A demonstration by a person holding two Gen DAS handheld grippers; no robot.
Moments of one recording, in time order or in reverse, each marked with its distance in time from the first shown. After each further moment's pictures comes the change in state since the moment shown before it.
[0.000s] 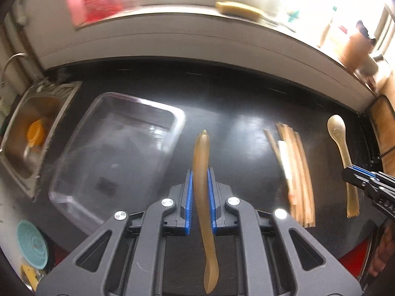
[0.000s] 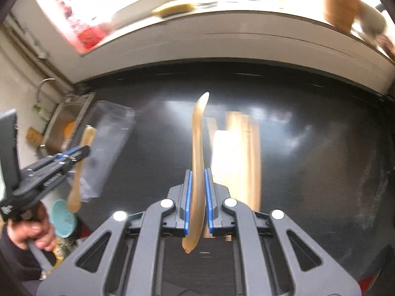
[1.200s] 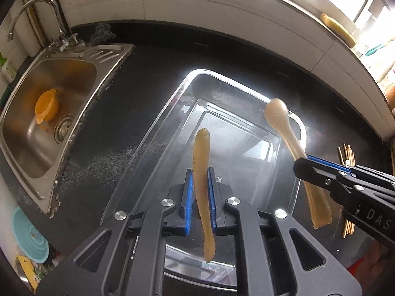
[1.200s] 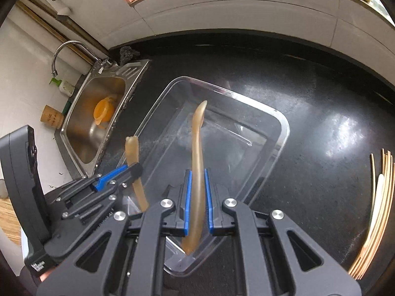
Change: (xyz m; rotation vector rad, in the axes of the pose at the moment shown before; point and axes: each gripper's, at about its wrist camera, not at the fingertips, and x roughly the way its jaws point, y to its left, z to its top) left arm 0.077 0.188 0.019 -0.128 0.079 -0.002; right arm 0.176 0.212 0.070 -0.087 0.162 0.103
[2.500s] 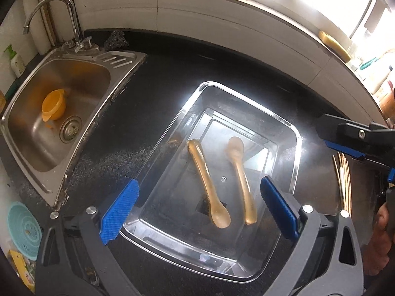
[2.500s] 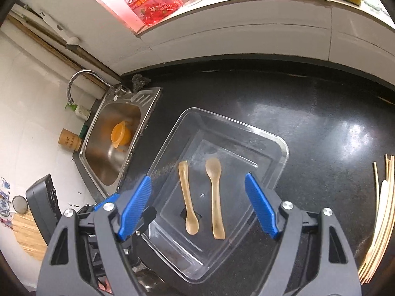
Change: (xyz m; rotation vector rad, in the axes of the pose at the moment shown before) left arm -0.031 0.014 -0.015 -0.044 -0.080 -0.007; right arm -0.047 -0.010 0.011 0.056 -0.107 0.094
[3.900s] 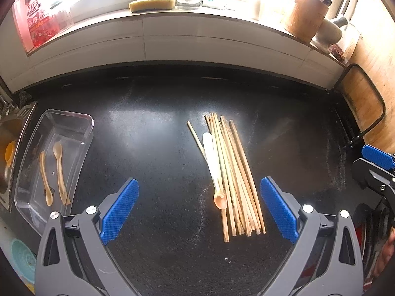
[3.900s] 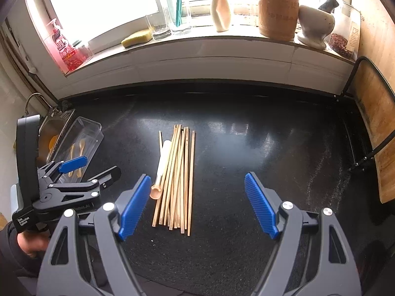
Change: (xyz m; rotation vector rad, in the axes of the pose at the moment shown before) left arm -0.022 -0.339 -0.086 0.320 -0.008 -0.126; right arm -0.257 -0.248 -0.147 0.047 -0.197 -0.369
